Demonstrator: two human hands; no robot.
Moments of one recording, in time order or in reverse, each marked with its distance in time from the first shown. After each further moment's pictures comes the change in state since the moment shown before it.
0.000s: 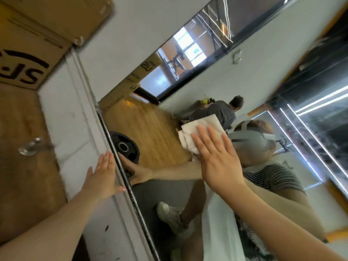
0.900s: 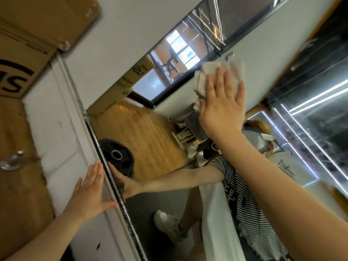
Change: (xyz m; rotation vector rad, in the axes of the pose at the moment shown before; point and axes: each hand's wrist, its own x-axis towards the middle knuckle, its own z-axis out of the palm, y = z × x) left_hand 0.014 -0.020 0.017 -0.103 0.100 0.110; right_hand 0.115 0.040 -0.025 -0.126 0.089 0.329
